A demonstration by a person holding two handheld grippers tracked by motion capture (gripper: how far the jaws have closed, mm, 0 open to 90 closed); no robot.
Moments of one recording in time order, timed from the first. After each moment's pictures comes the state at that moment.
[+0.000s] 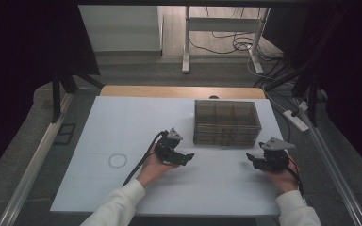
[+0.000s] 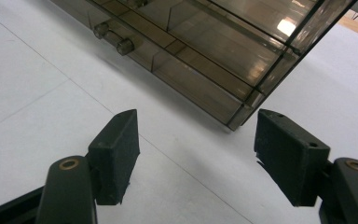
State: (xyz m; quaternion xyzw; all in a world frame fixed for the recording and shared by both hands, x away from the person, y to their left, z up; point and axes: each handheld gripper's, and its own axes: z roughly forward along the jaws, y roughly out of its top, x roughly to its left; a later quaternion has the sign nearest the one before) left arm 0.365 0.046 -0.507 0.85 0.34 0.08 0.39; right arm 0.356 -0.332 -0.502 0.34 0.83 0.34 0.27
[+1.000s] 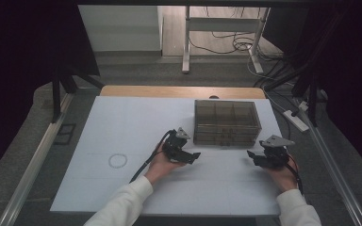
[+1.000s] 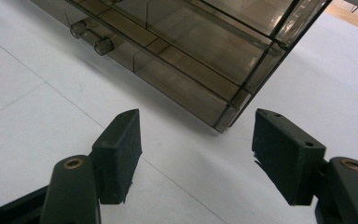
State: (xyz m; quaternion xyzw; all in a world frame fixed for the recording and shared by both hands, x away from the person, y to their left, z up) left arm 0.377 0.023 -0.515 0.86 0.33 0.08 0.38; right arm 0.369 -0.337 -0.506 0.36 0.83 0.34 0.27
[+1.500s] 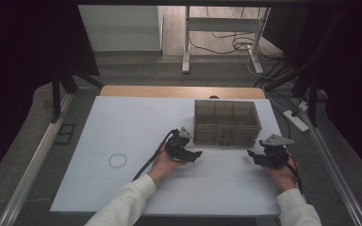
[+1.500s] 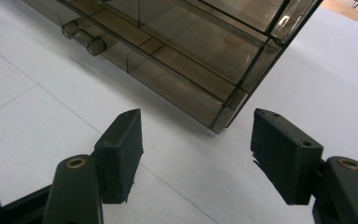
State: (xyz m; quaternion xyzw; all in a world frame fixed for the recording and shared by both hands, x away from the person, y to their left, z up) left arm 0.384 0.015 -0.520 0.86 0.33 0.09 0.38; right arm 0.374 -0.339 -0.509 0.36 0.82 0.35 0.26
